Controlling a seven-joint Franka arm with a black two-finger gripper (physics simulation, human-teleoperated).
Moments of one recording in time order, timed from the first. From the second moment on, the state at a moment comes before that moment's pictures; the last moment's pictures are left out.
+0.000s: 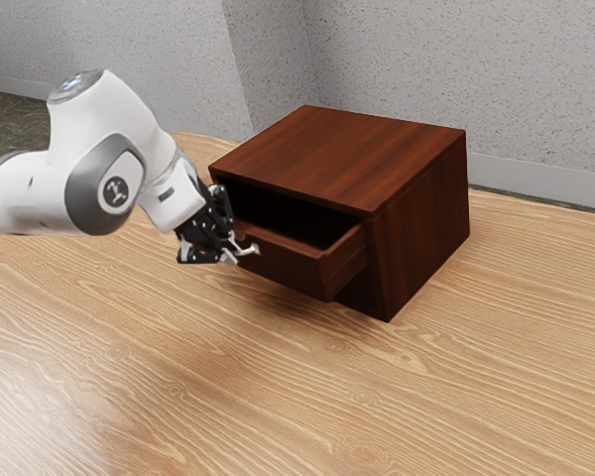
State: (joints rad) arm 0.15 -0.06 0.04 -1.91 -0.11 2.20 1.51
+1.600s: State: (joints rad) arm 0.17 -0.35 0.04 -2.22 -0.11 2.27 1.50
